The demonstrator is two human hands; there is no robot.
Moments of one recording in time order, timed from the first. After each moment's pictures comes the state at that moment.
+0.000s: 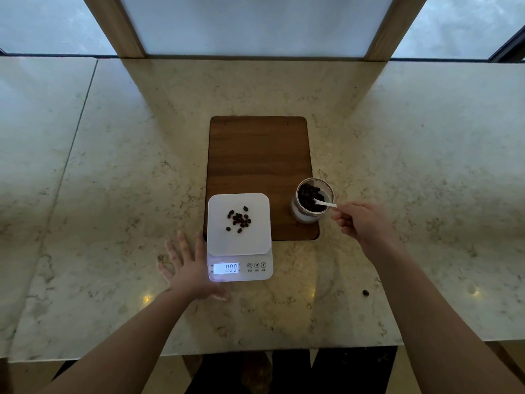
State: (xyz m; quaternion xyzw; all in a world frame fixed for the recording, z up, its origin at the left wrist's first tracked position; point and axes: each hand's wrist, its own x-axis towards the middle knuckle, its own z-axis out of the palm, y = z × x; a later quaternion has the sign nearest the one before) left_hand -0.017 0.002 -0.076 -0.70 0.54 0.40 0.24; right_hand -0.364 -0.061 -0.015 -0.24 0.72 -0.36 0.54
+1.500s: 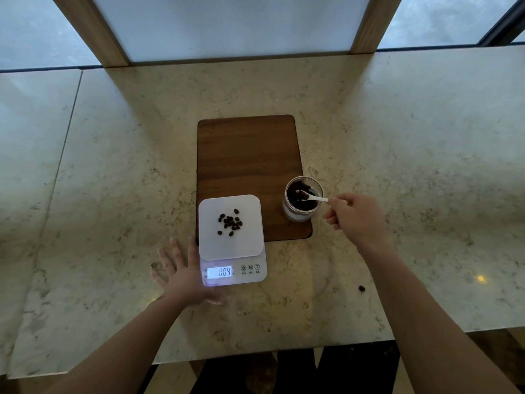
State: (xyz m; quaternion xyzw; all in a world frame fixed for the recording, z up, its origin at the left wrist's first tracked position) left_hand -0.026 0.001 -0.059 -0.70 0.55 0.39 0.24; right_hand -0.362 -0.056 -0.009 -0.41 0.77 -0.31 0.38
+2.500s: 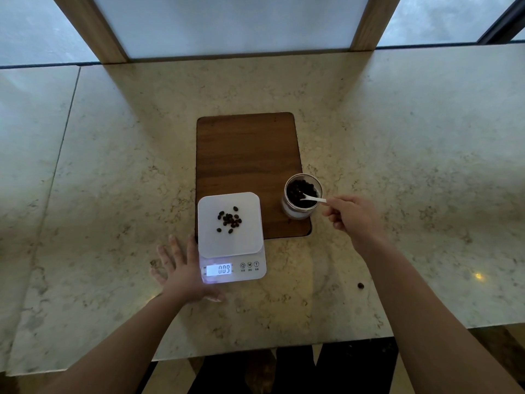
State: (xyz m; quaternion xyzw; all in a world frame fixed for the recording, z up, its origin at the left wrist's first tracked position) left_hand -0.023 0.002 -0.063 -0.70 0.55 0.40 0.24; right_hand -0.364 -0.057 -0.015 -0.27 0.73 -0.36 0.52
